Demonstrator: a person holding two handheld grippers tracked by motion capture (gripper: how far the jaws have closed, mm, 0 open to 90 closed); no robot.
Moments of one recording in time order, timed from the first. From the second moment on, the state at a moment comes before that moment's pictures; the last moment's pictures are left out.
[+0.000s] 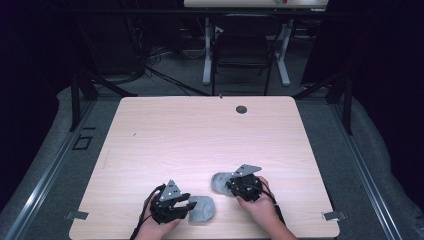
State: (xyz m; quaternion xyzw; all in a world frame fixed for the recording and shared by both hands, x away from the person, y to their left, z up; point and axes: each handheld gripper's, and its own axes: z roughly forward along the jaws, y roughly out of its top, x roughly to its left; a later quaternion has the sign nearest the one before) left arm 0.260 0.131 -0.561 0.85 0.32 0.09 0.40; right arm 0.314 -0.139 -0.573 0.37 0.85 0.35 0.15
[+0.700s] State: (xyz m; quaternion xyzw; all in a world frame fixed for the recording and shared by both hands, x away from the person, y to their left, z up) left arm 0.260 0.130 -0.563 0.85 0.32 0.09 0.40; right arm 0.322 -0.089 -0.576 0.35 0.85 0.36 0.13
